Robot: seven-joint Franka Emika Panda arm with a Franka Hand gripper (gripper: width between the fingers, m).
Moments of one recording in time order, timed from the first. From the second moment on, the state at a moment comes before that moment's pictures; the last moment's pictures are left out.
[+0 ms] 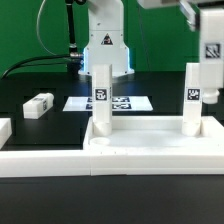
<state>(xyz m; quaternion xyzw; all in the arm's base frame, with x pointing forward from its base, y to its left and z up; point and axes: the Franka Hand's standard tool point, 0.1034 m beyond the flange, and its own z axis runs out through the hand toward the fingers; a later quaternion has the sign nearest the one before) 0.629 0.103 0.196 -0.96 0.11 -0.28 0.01</state>
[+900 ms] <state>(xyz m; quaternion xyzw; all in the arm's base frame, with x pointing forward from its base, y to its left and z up) 0.634 0.102 0.152 -0.96 0.09 -0.28 0.00</state>
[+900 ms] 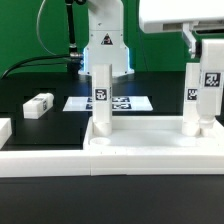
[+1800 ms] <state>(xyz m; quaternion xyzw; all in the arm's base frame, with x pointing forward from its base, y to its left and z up) 0.634 0.108 0.135 -0.96 0.09 -0.27 -0.01</state>
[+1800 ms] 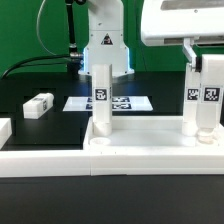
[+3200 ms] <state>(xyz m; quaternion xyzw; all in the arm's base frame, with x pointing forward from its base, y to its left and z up) 0.641 0.110 0.123 -0.95 0.10 -0.29 -0.01</state>
